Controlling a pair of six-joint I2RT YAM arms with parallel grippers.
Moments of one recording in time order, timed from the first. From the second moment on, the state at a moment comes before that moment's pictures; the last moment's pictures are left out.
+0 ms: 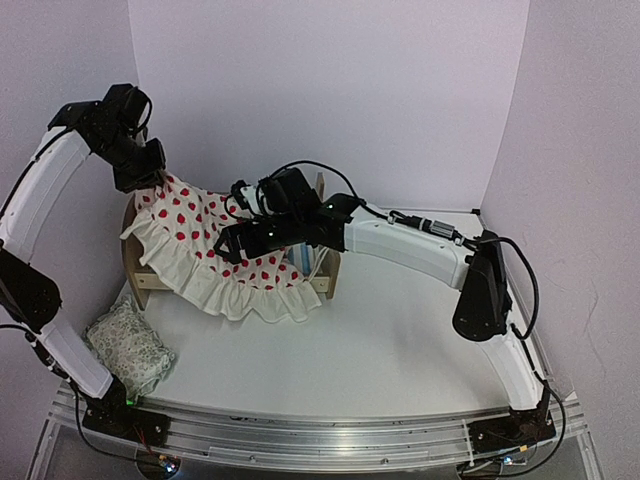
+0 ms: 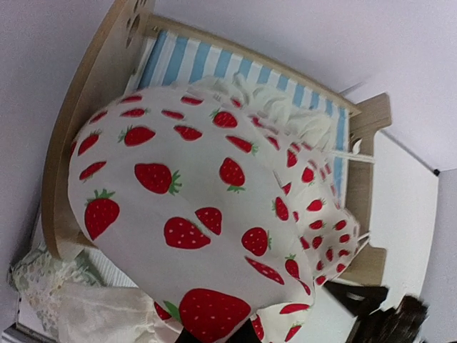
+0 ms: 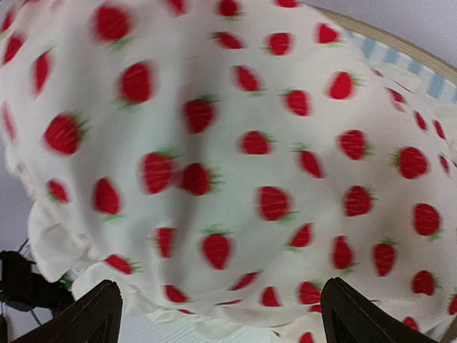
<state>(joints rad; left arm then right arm) -0.26 1.57 1.97 -1.29 -0.06 -0.59 1.00 2.35 2.29 -0.48 -0.13 0.33</state>
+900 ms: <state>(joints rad) -0.26 1.41 1.56 -1.34 -0.14 -0.61 0.70 2.68 2.43 -0.30 -0.33 0.93</state>
